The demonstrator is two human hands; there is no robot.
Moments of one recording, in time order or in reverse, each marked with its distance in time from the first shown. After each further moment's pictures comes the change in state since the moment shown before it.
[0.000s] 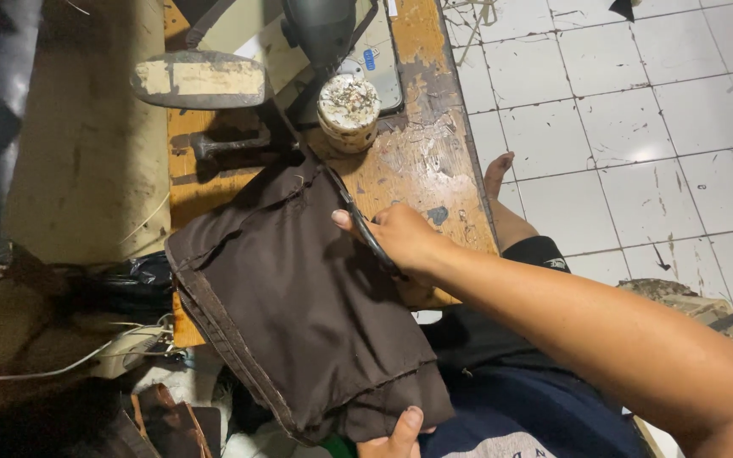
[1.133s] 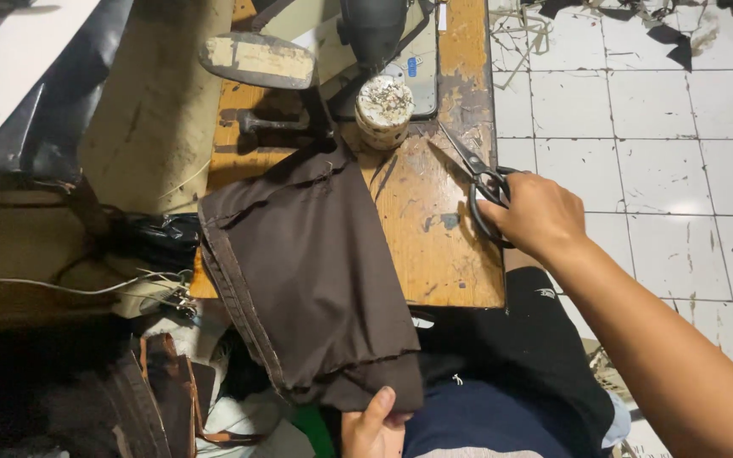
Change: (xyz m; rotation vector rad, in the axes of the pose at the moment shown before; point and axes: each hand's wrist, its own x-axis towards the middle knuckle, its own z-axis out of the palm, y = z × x) left_hand -0.085 0.116 0.014 -0.699 -0.080 -0.064; right_hand -0.004 0.064 -0.115 -0.775 0.362 -0.044
